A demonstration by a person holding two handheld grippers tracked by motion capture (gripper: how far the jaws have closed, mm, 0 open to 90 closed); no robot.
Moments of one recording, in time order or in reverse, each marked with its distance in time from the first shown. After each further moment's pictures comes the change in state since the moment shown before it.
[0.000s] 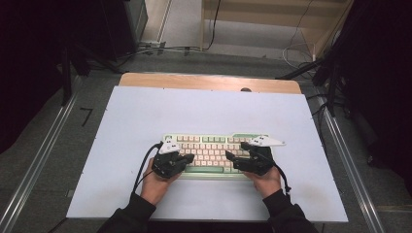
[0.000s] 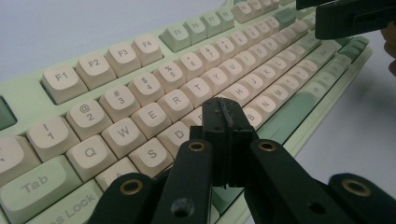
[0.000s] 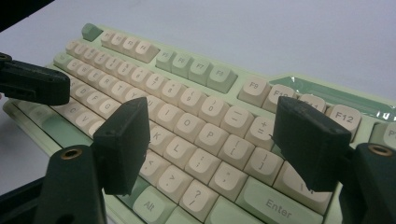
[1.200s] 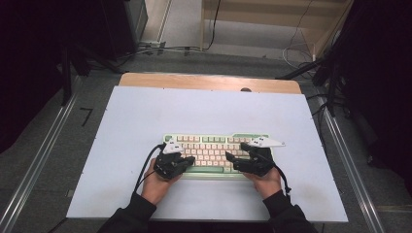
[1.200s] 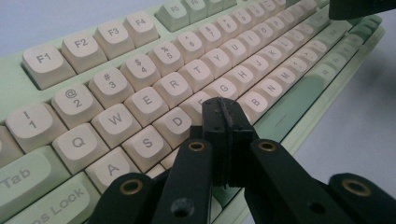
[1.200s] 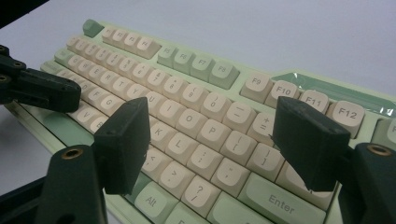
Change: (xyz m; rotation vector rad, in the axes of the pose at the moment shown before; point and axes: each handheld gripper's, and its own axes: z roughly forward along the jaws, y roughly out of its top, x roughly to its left) left arm 0.001 -0.002 0.006 0.045 -0.006 0.006; right arm 0.001 -0.002 0.000 0.006 -0.001 -0.005
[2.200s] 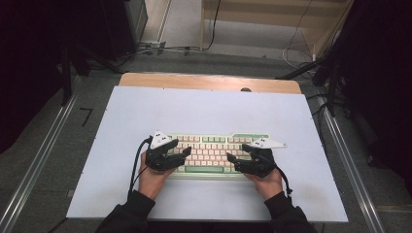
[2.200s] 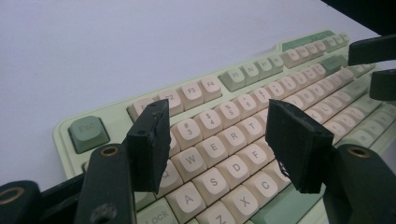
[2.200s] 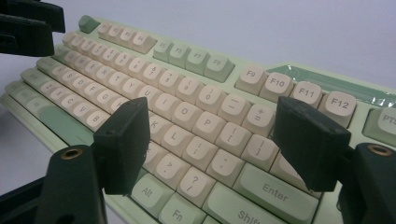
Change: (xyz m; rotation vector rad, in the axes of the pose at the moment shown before) left arm 0.016 0.010 -0.018 -0.162 0.153 -0.079; right arm -0.002 -0.004 -0.003 0.006 -0.009 0.007
